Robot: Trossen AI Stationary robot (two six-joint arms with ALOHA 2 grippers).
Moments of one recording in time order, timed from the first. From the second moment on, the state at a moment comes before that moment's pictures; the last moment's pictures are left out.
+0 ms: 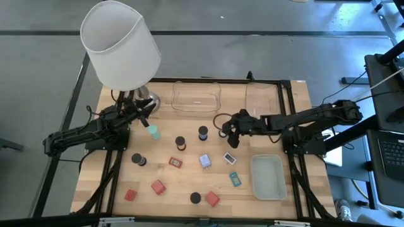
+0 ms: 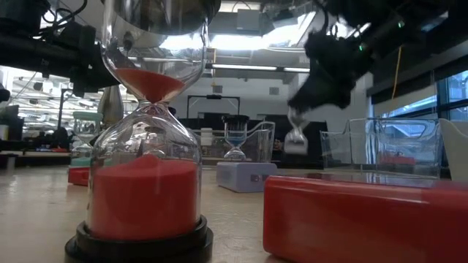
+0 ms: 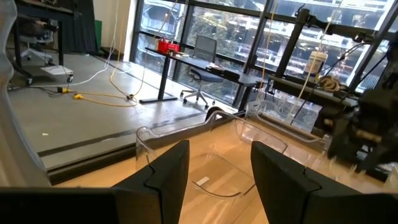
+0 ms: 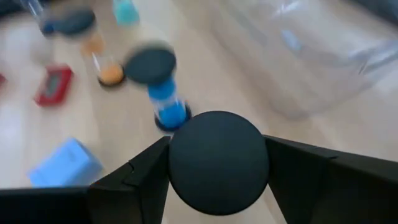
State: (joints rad) left arm 0.34 0.05 0.05 0.01 -0.32 -0.28; right arm 0.05 1.31 0.65 -0.01 0.28 0.41
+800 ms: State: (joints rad) left arm 0.34 0.05 0.05 0.01 -0.38 -0.28; right arm -0.19 0.86 0.68 -0.71 0.60 0.54
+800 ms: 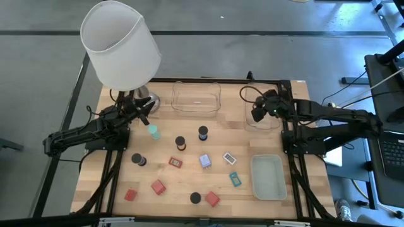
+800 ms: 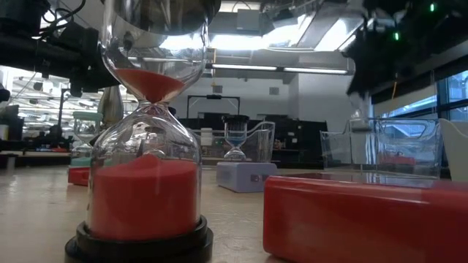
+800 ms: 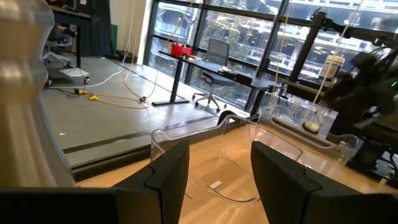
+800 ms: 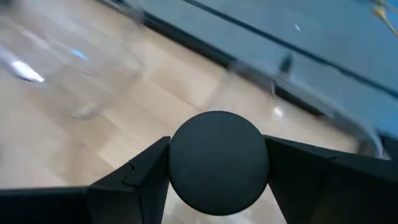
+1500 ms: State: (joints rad) left arm 0.34 0.05 0.05 0.01 -0.38 -0.30; right arm -0.57 0.88 0.36 -0.25 0.53 0.52
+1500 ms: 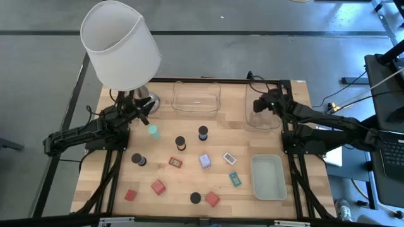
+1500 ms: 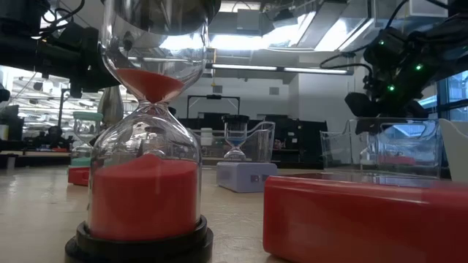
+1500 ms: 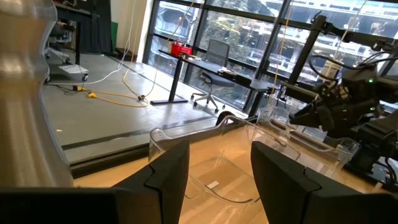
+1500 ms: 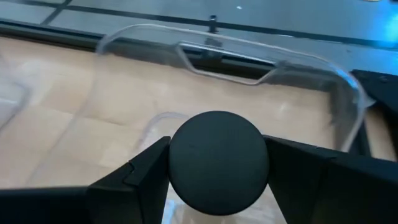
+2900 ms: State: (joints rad) left arm 0.34 0.05 0.05 0.00 -0.36 -0.30; right arm -0.55 1.00 0.74 -0.38 0.26 0.35
